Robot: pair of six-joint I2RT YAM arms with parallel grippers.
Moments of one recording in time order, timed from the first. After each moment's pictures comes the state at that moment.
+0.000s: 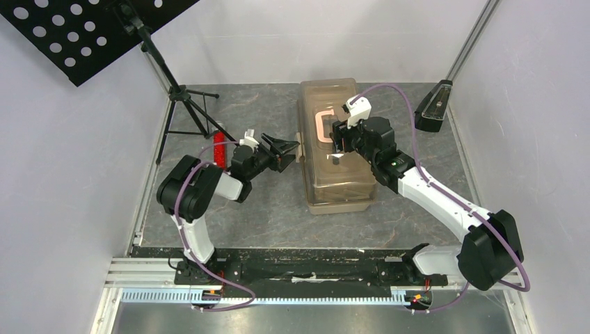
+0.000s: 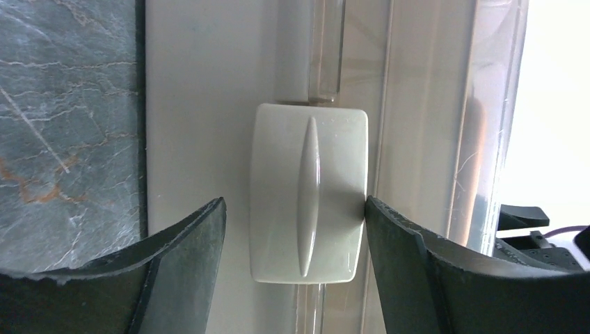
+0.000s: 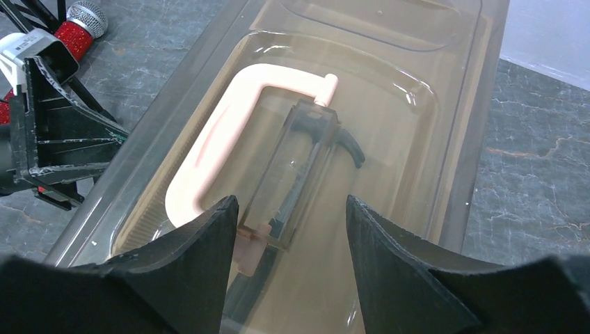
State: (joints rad) left arm -0.40 1.83 0.61 1.07 0.35 -1.41; right arm 0.54 1.29 0.93 0.08 0.07 -0.01
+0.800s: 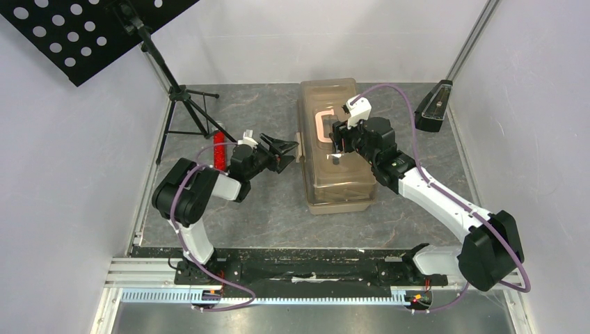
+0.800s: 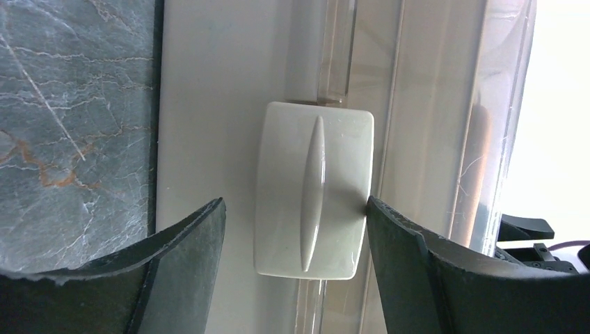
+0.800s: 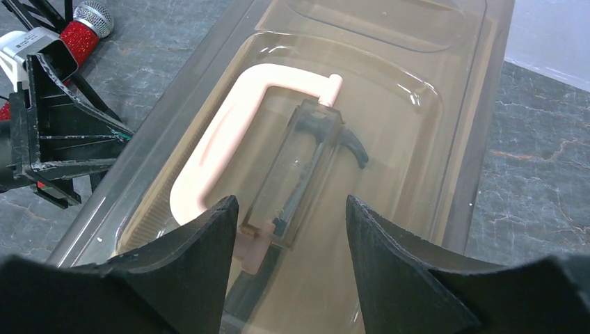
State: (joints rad) left arm -0.40 1.82 0.60 1.05 0.33 -1.43; right arm 0.54 1.29 0.93 0.08 0.06 -0.01
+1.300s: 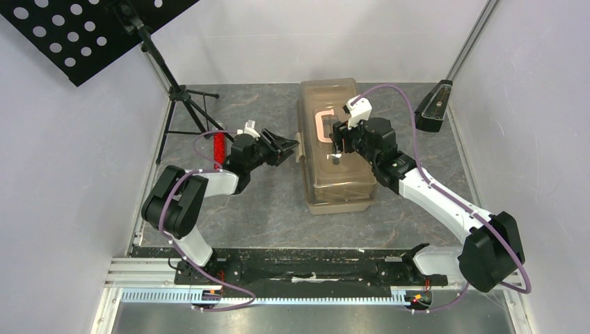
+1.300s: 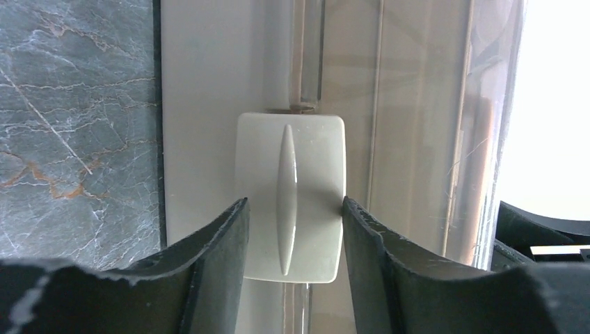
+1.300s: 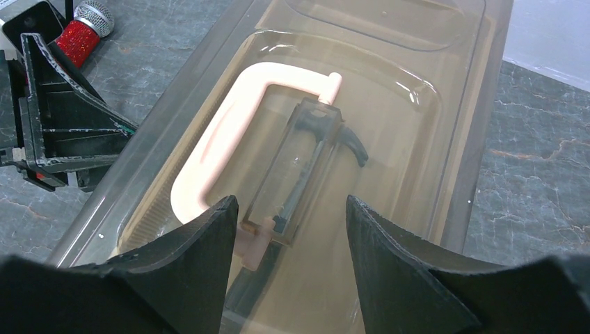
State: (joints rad) left arm -0.40 1.68 0.69 0.72 0.31 -1.25; right arm 0.54 1.28 0.92 0.08 0.06 -0.01
